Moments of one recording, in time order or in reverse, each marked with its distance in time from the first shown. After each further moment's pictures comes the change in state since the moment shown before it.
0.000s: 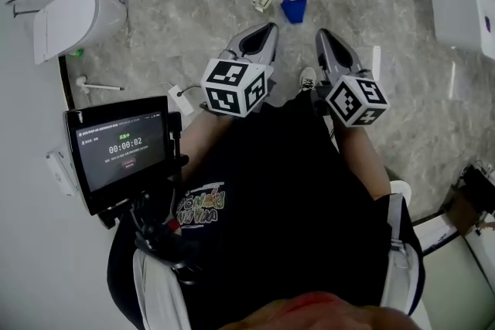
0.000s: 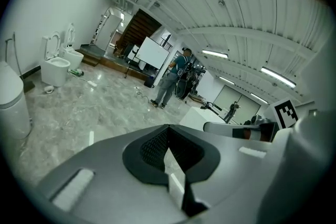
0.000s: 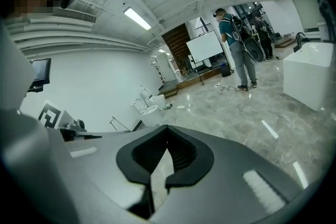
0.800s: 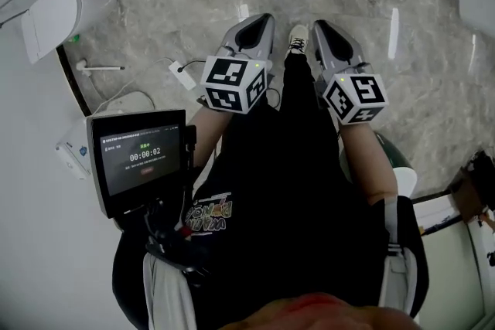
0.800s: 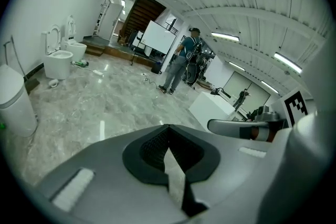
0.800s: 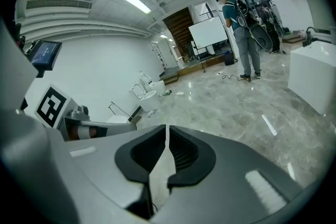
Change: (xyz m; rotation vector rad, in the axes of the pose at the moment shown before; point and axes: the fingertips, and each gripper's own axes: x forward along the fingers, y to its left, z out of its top) left arm 0.013 0.010 -0.040 0.003 0.109 0.043; right arm 0.000 -0.010 -0.037 -0.101 0.124 -0.015
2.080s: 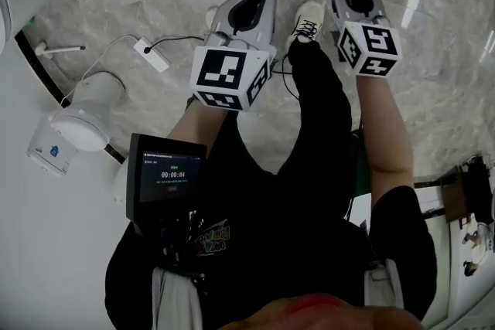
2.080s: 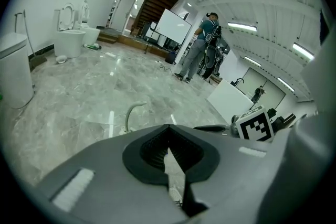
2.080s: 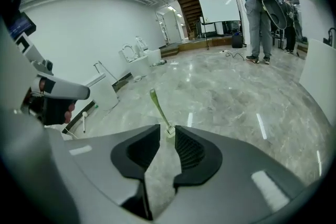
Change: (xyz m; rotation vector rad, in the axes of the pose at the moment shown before) left arm 0.280 0.178 -0.232 -0.050 0.050 0.165; right arm 0.300 -0.291 -0.291 -0.145 0.237 0.002
